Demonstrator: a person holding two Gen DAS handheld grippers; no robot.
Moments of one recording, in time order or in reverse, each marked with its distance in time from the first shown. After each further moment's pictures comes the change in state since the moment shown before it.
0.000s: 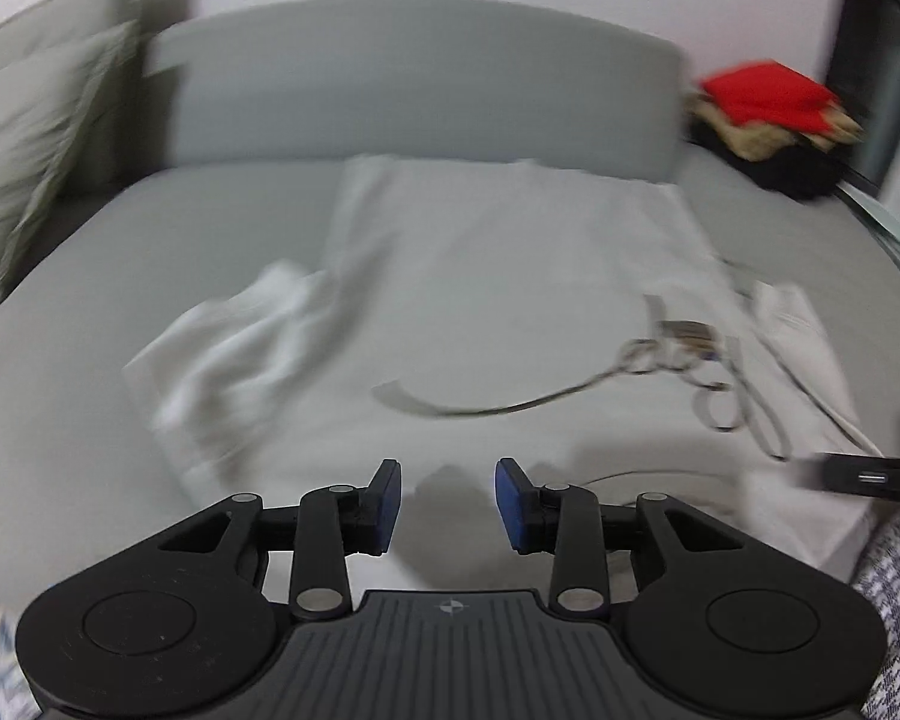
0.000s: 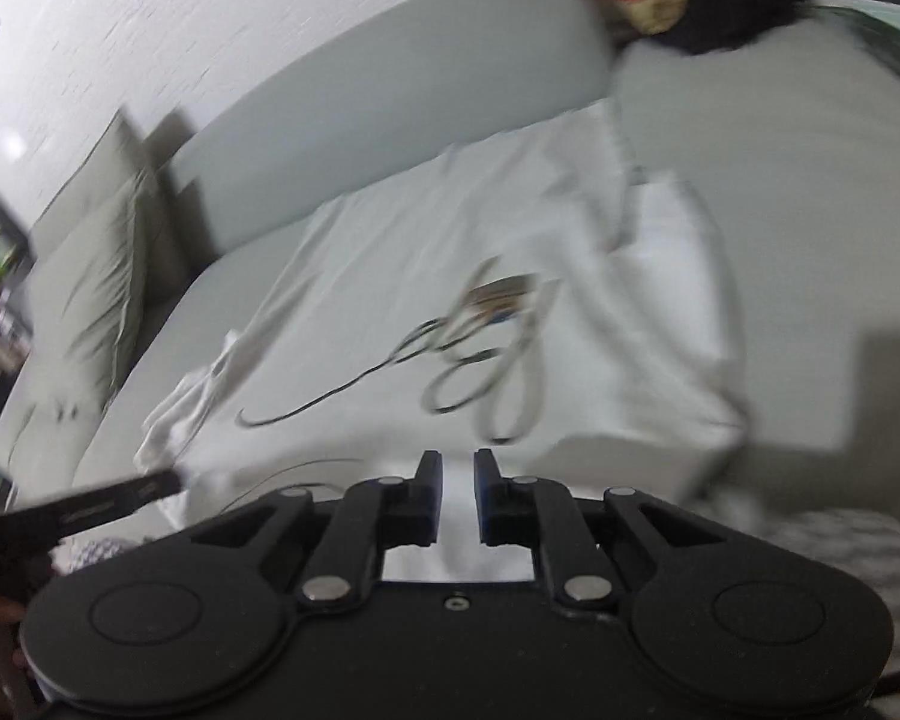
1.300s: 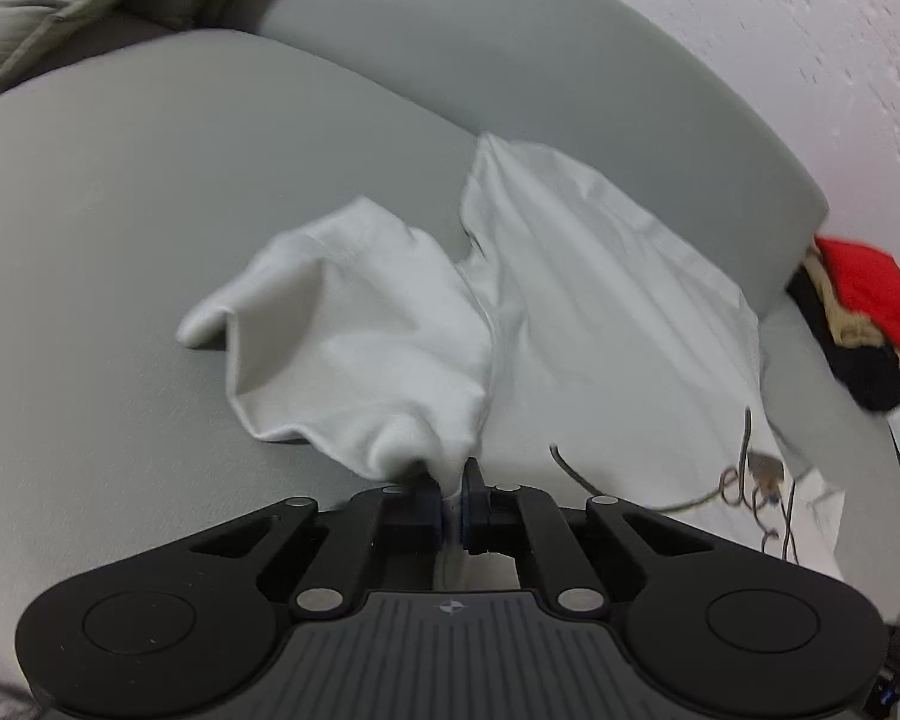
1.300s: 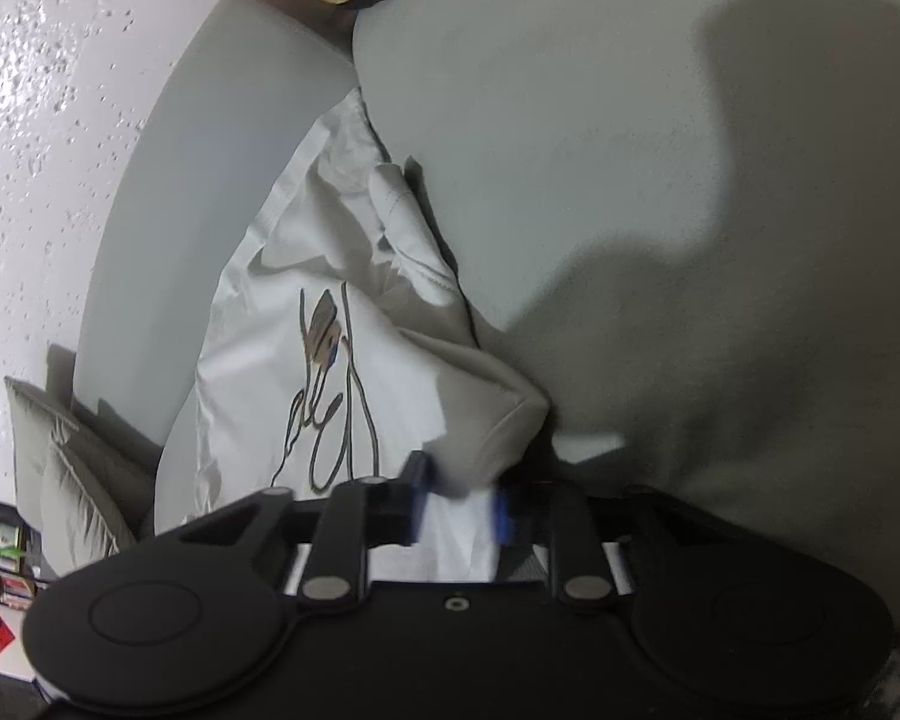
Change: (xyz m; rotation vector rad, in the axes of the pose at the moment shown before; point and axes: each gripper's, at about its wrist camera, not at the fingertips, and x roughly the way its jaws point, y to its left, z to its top) left arm 0.091 0.121 0.026 -0.513 0.034 -0.080; right arm 0.016 -0.128 0.017 0.585 -0.064 -0.005
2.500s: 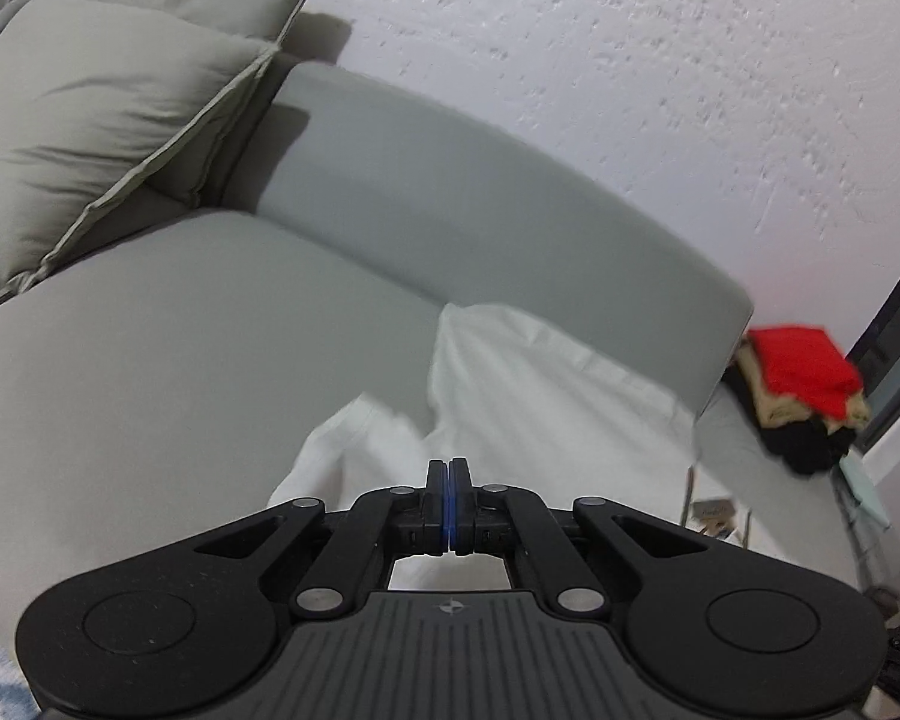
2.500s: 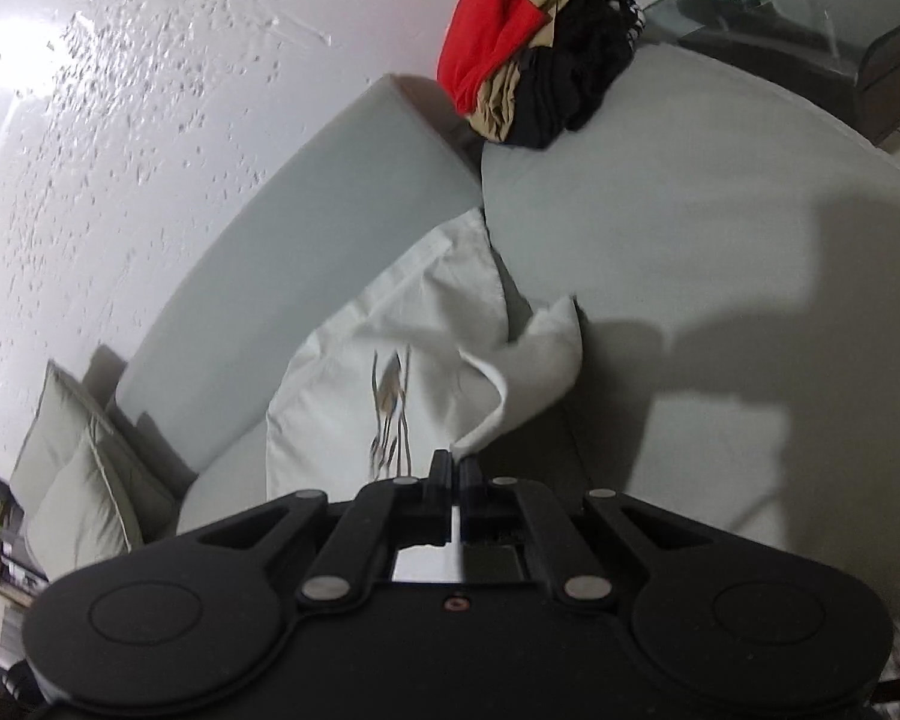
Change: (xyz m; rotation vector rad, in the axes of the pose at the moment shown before) left arm -0.119 -0.007 0.025 0.082 -0.146 -0.012; right arm -0.097 0.083 -0.012 -0.175 -0.139 -0.017
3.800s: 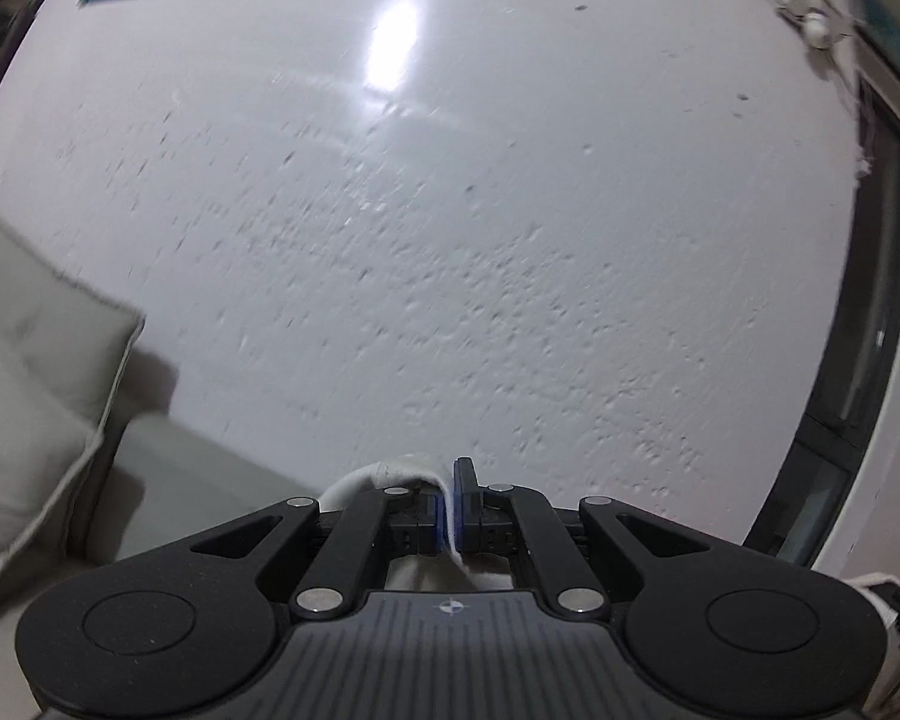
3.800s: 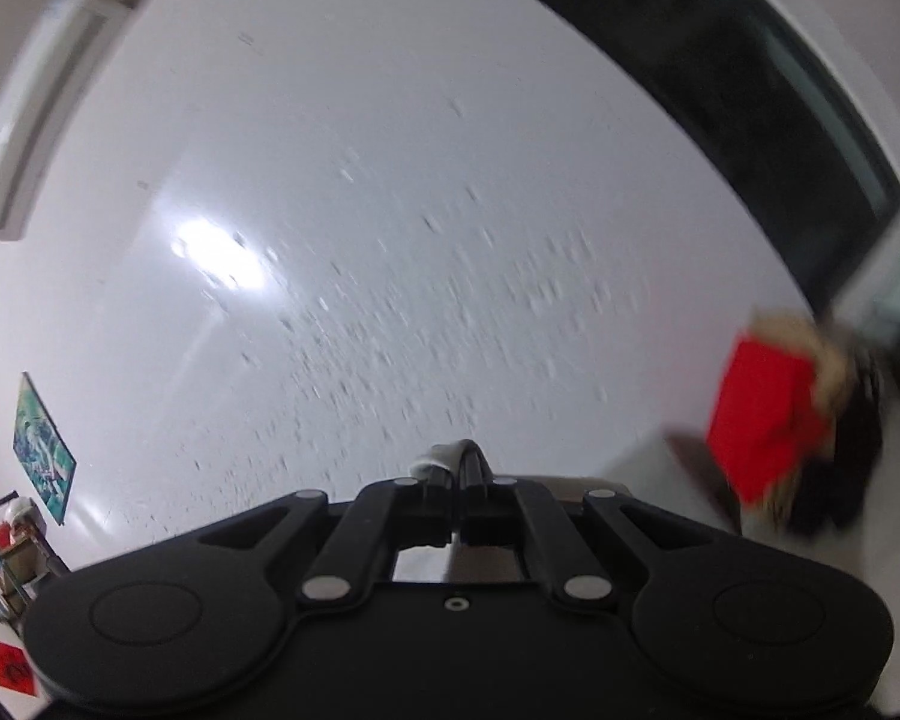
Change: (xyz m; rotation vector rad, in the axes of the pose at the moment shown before) left arm -0.110 -0.167 0.255 0.129 -0.518 -0.237; right arm -0.149 0.183 0.182 -0.100 -0.594 0.348
